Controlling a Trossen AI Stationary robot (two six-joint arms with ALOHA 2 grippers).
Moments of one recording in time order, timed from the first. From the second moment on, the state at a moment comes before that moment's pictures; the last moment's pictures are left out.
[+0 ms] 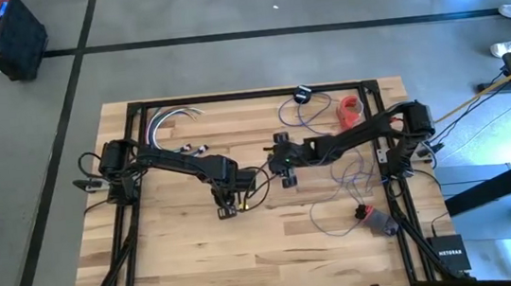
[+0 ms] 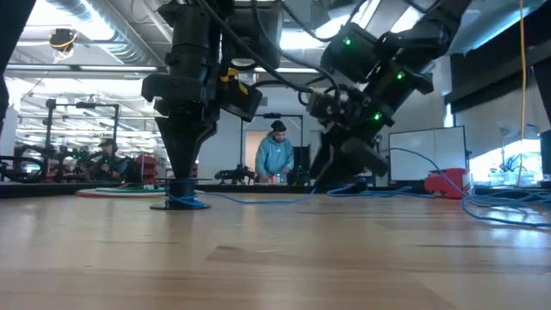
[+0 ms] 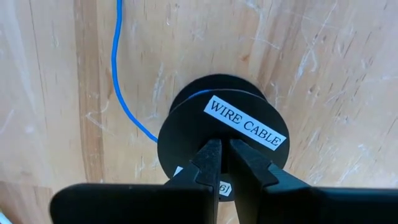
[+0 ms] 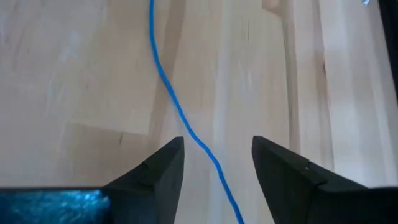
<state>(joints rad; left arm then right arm) -0.08 1.89 1.33 -1.00 -0.03 -0.23 -0.08 1.76 0.86 0.04 0.23 -0.40</state>
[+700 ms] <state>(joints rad) -0.08 1.89 1.33 -1.00 -0.03 -0.23 -0.13 1.82 0.86 0.03 0.11 -0.49</state>
